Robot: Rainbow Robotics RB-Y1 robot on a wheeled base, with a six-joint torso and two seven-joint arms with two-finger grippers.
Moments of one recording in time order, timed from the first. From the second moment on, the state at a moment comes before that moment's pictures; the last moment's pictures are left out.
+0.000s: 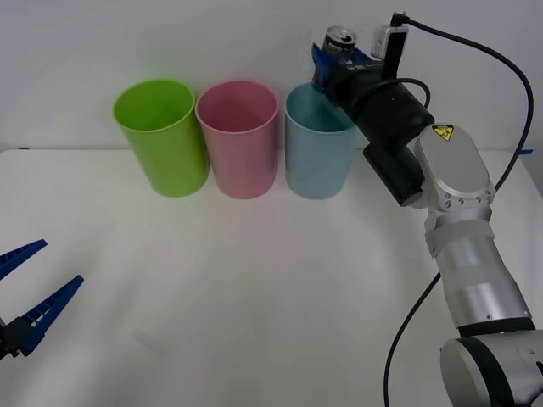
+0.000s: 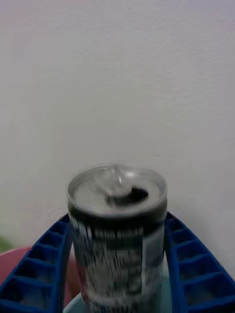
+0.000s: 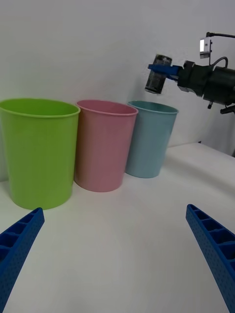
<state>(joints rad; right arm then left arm) -0.69 -0.11 -0.11 -1.21 1.53 -0.33 -0.26 0.35 0.40 0.52 -1.66 -0.96 -1.22 0.00</state>
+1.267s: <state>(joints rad) -0.30 -0.38 0.06 -1.59 1.28 -0.39 -0.24 0.35 0.40 0.52 -1.66 -0.96 -1.22 0.00</state>
